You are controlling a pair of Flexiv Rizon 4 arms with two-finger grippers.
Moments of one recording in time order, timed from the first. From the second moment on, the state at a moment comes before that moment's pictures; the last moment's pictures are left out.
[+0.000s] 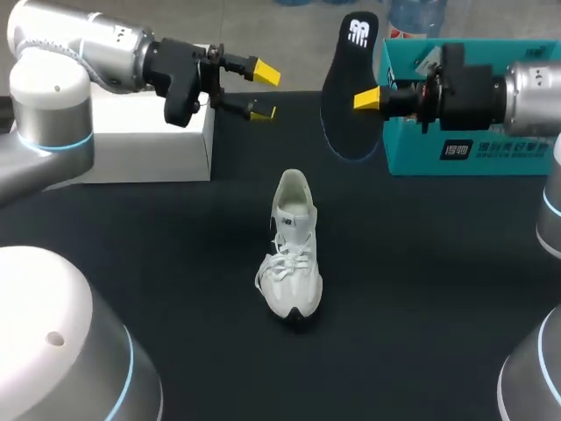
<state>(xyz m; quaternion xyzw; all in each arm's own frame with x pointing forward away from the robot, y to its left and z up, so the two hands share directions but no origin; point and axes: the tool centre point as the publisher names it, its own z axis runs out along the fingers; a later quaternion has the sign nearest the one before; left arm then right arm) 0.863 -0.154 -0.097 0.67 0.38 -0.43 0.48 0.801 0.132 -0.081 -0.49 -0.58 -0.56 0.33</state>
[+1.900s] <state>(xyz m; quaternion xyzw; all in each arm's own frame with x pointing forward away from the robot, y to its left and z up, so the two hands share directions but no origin) 0.957 0.002 -0.160 0.77 0.36 -0.40 0.35 0.855 0.182 -0.027 -0.44 -0.68 -0.58 0.12</state>
